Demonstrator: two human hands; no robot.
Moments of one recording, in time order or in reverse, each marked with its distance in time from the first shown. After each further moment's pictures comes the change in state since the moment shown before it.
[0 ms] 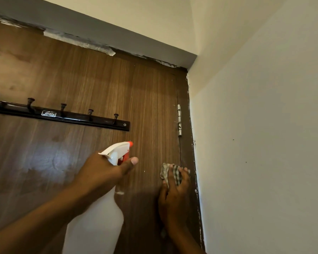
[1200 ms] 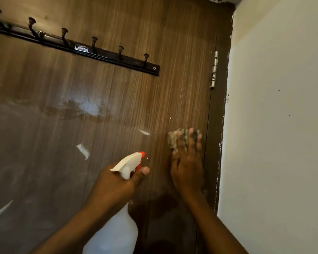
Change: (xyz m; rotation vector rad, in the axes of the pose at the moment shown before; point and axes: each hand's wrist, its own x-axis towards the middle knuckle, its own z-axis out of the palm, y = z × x) left_hand -0.136 -0.055 0.020 -0.072 -0.041 -0.376; right_hand -0.054 0.013 -0.013 -0.182 -0.172 -0.279
